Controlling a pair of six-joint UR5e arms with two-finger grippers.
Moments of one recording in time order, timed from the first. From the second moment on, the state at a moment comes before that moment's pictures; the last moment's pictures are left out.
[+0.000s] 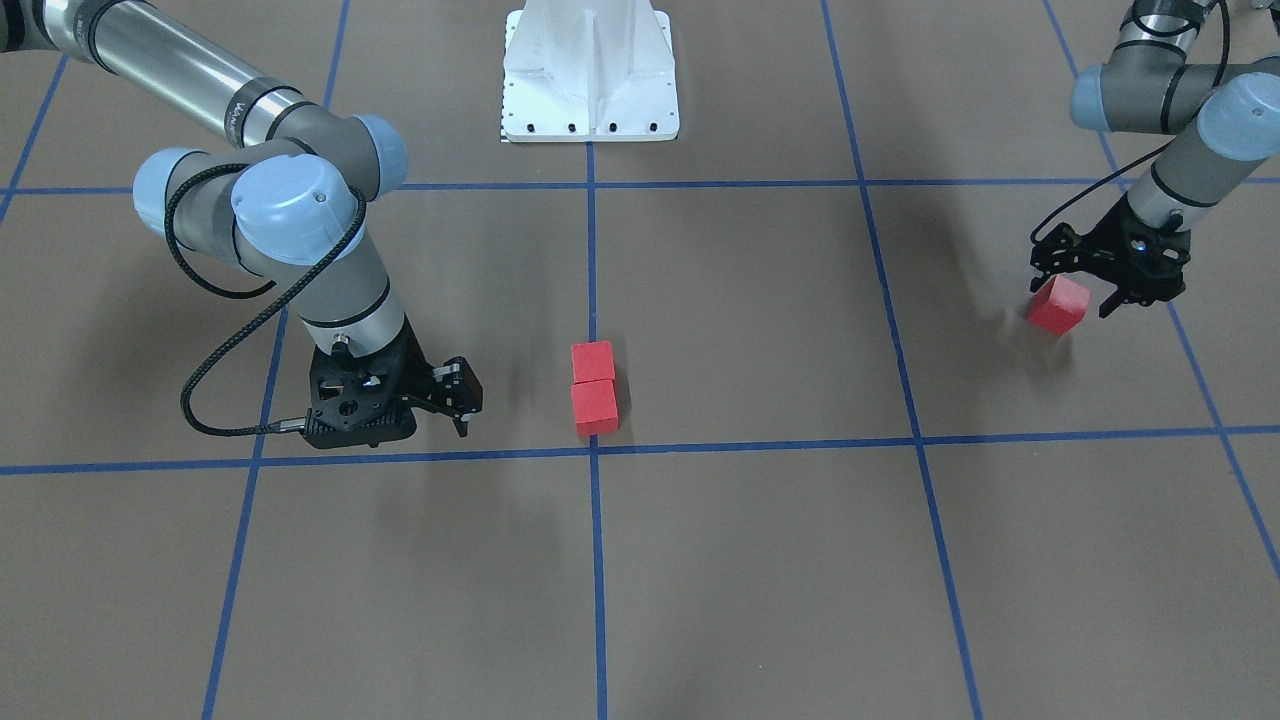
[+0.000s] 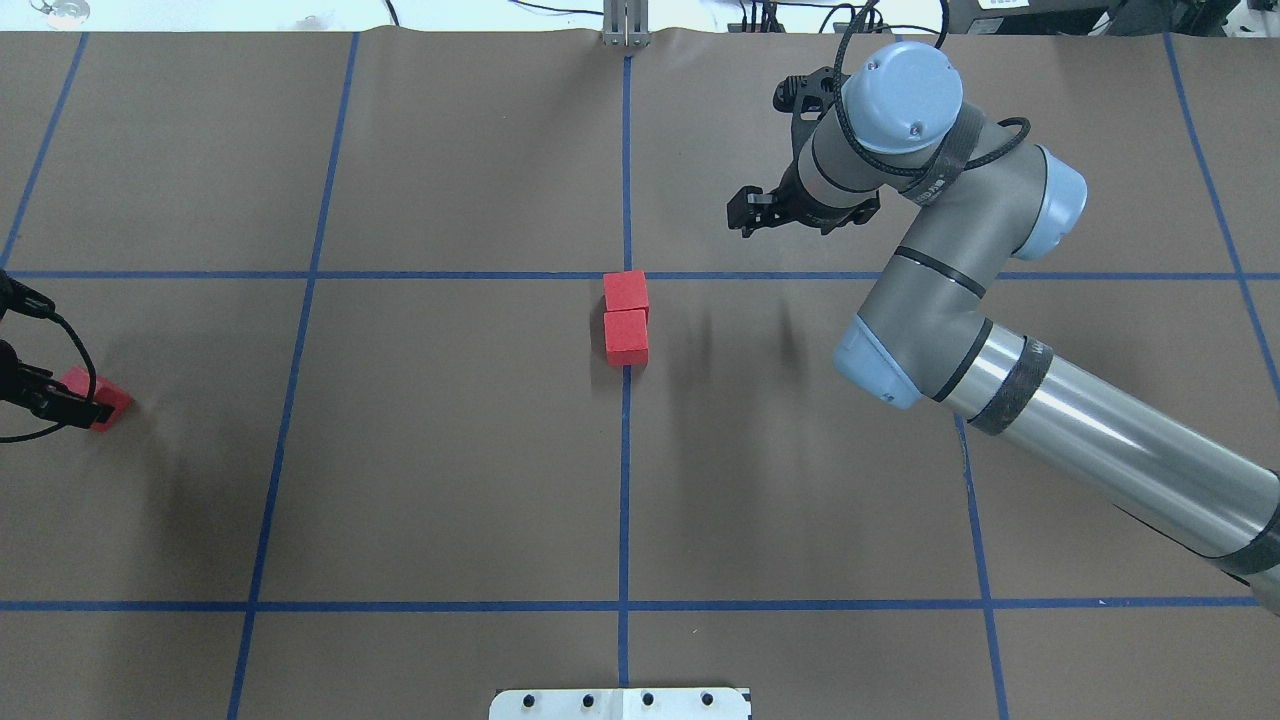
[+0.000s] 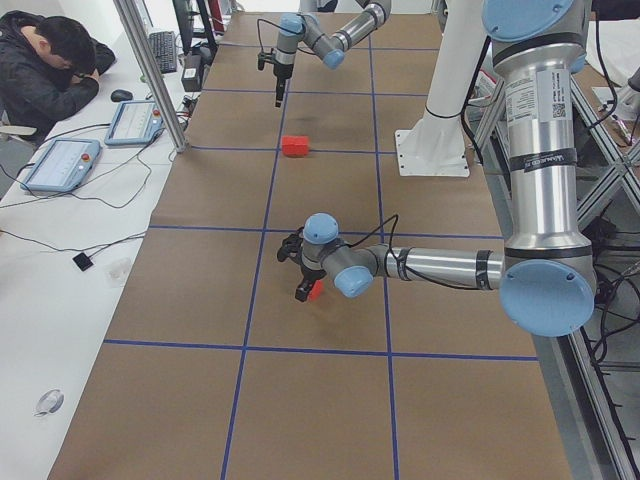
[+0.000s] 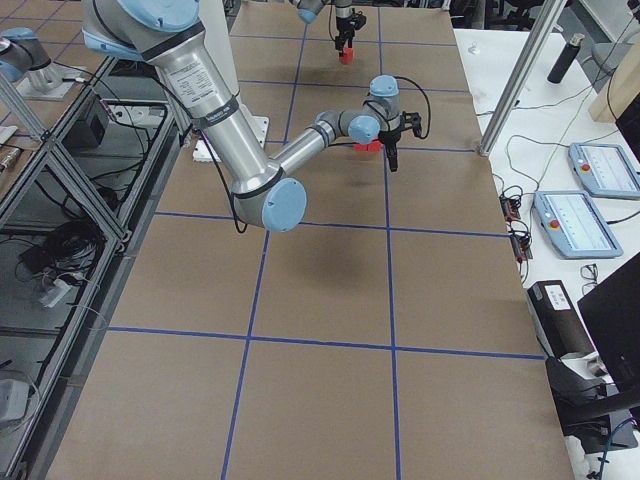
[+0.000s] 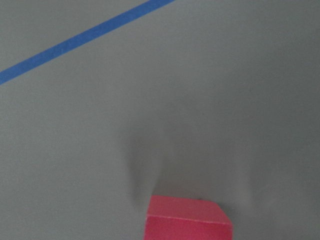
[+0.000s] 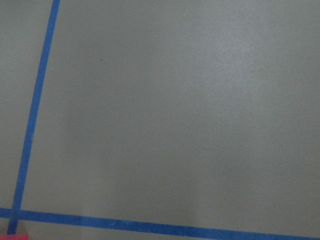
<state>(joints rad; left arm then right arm) -0.93 -1.43 -1.63 -2.34 -2.11 -0.42 0.76 -0.93 1.49 -1.31 1.90 1.00</state>
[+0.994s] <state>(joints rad) -0.92 -1.46 -1.62 -2.33 -2.12 -0.41 0.76 -0.95 1.49 -1.31 1.90 1.00</state>
